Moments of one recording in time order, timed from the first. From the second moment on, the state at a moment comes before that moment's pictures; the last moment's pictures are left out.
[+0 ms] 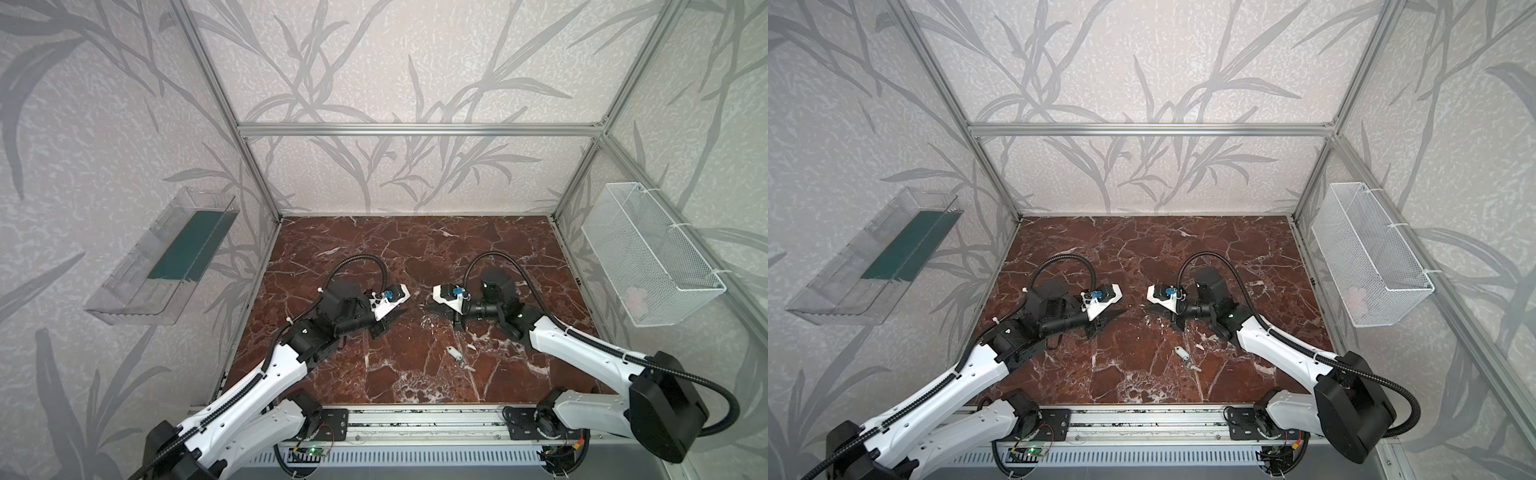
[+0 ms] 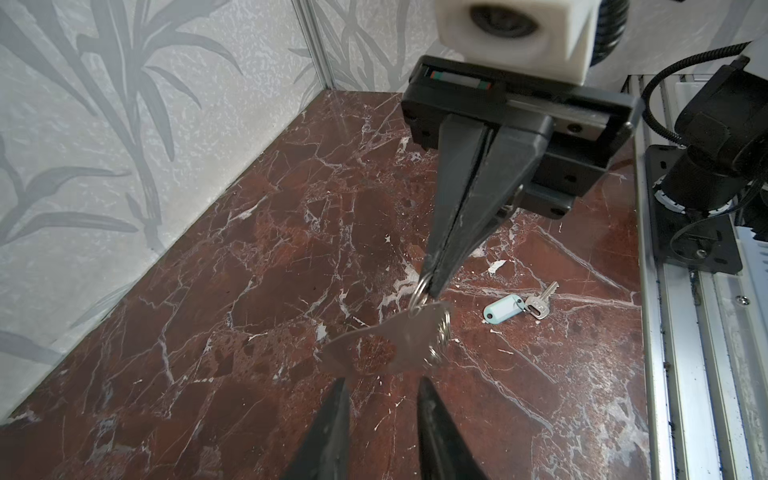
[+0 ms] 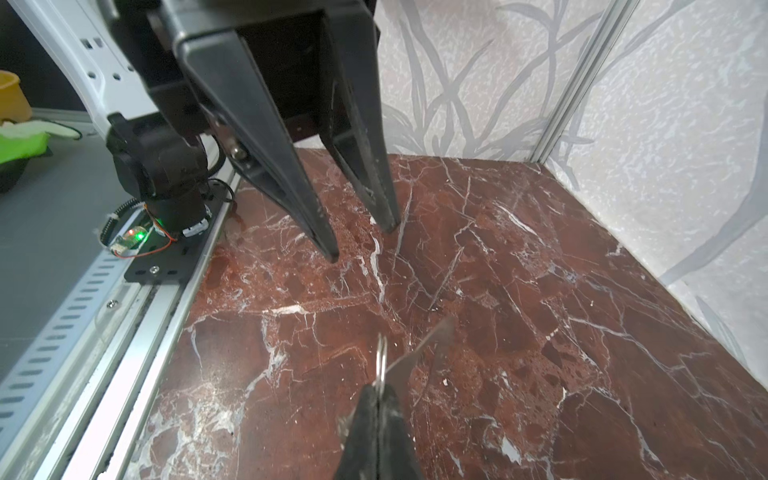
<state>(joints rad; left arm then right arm) -0.63 0.90 0.72 -0.26 0.37 0.39 0.63 1.24 0.69 0.18 -0.75 -0.39</state>
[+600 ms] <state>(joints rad) -0.63 0.91 0.68 -0.05 0.44 0.41 0.60 1.28 0.66 0.52 -0.82 -0.17</state>
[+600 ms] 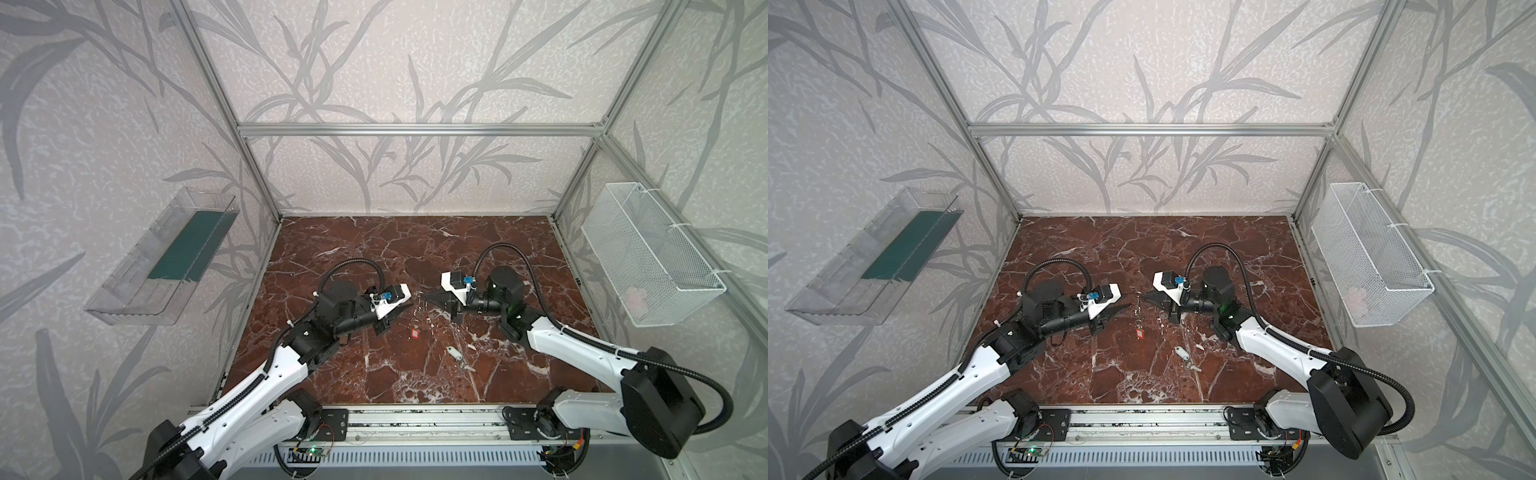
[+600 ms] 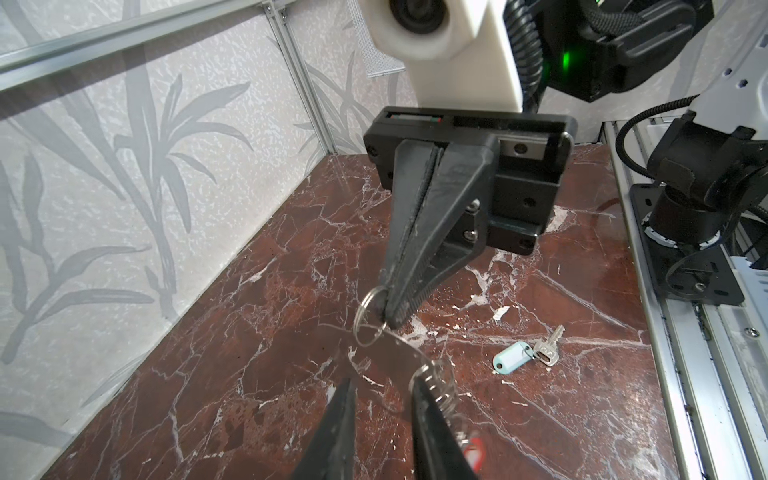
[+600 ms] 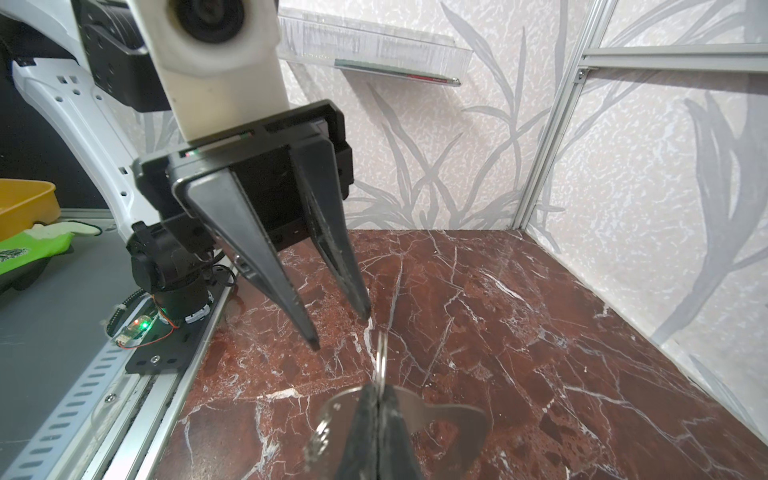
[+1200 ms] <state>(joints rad) -0.62 0.96 0.69 0.01 0.51 0.38 0.60 1.28 0.66 0.56 -0.88 -0.17</state>
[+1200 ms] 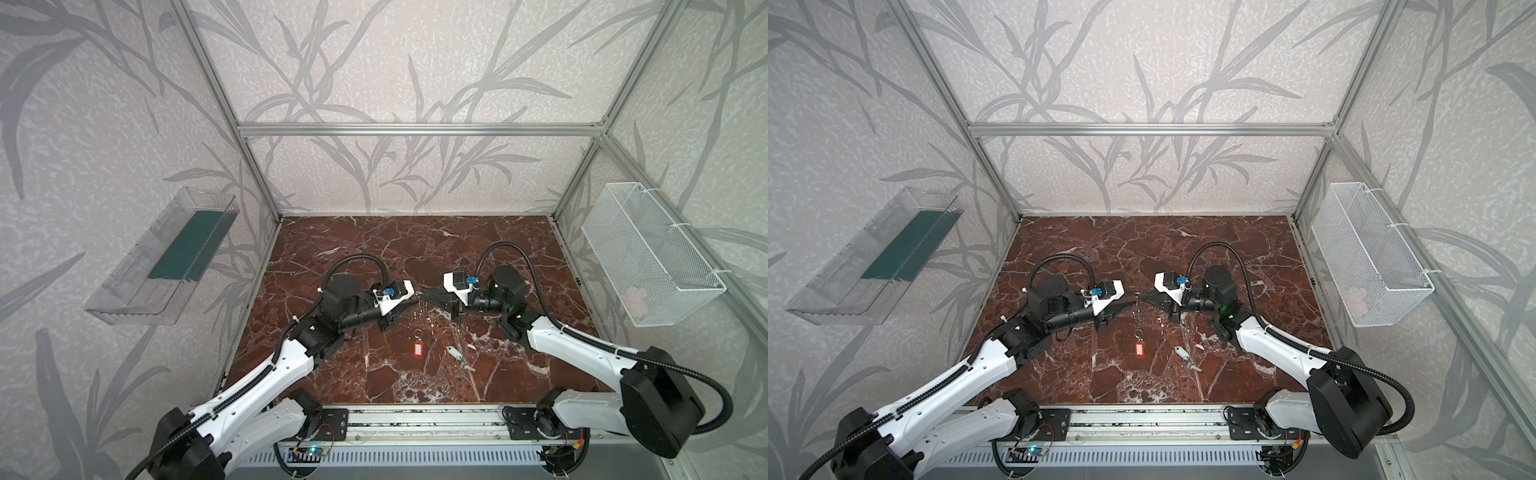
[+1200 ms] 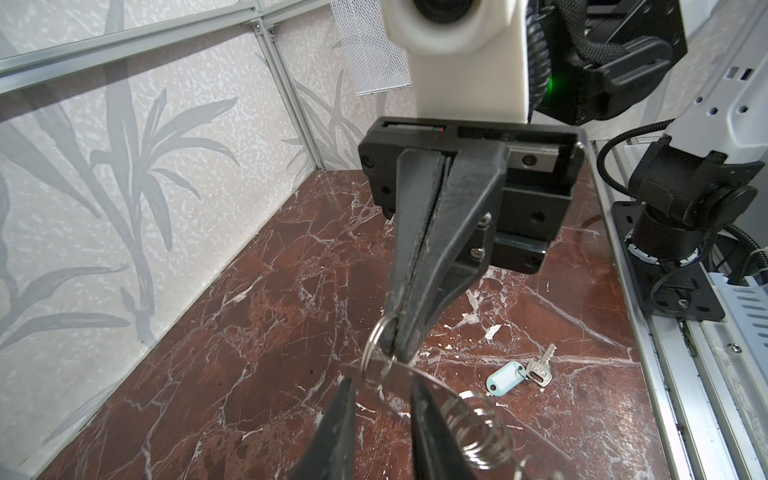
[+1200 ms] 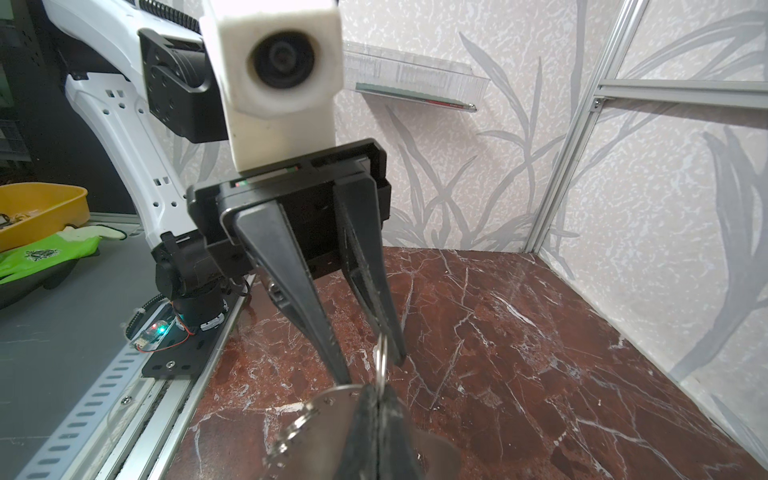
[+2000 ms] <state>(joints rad) -0.61 1.01 0.84 -0.21 0.57 0.44 0.59 1.19 0.67 0.37 -0.78 -0.25</state>
